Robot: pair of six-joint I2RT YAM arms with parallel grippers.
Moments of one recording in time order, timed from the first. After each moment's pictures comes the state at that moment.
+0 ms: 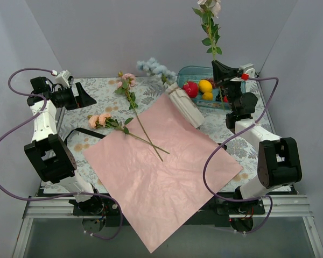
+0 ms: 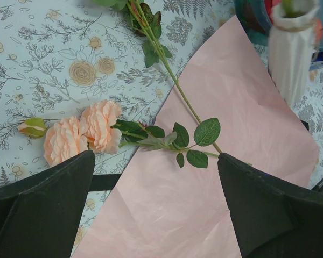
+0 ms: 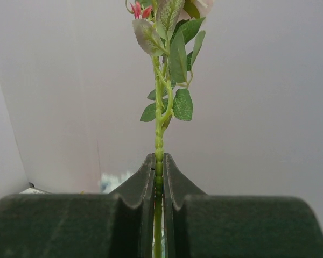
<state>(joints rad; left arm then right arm) 0.42 1.66 1.49 -0.70 0.87 0.12 0.20 1.54 0.92 1.22 -0.20 0.21</state>
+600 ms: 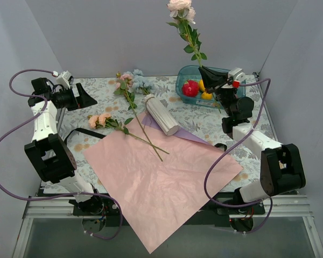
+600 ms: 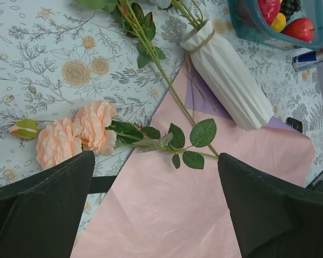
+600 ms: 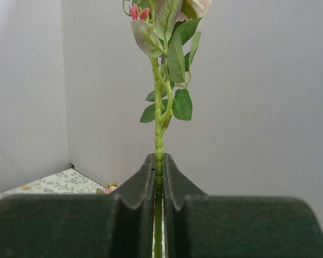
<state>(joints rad) 0.42 1.66 1.47 -0.68 0.89 0.11 0.28 1.46 0.87 1.22 -0.34 0.16</state>
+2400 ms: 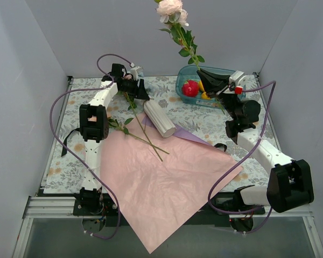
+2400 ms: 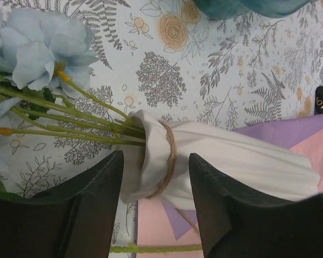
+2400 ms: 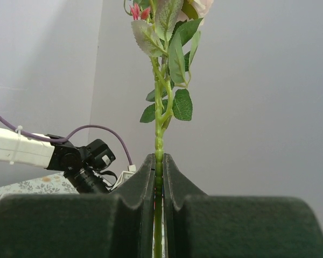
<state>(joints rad) -0.15 2.49 2.23 -0.66 0.85 0.12 0.33 1.30 0.87 1.11 -0.45 0.10</state>
